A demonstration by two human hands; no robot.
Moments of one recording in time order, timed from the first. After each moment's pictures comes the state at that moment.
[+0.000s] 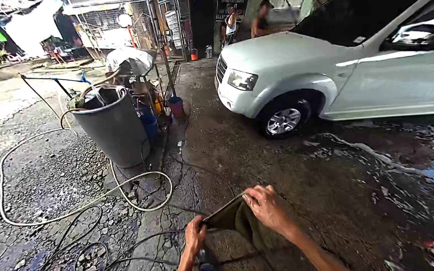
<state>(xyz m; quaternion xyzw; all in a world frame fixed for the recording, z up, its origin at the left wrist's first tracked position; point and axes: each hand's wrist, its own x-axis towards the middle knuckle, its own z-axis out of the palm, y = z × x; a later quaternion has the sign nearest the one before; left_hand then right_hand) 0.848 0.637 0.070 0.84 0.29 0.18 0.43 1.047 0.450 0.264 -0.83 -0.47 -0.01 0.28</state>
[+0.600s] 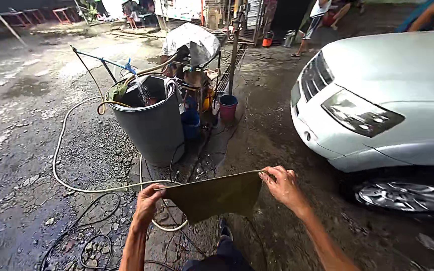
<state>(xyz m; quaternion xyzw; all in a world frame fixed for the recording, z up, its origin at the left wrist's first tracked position) 0.980 1.191 0.200 0.57 0.30 0.50 0.58 1.383 1.027 0.282 -0.76 -0.56 0.05 0.32</state>
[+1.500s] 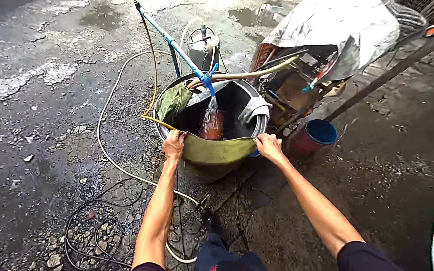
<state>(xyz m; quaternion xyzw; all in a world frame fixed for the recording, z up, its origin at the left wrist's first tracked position) 0.970 1.920 0.158 0.64 0.66 0.39 0.04 1.357 1.927 0.198 -0.68 -0.70 0.17 0.10</state>
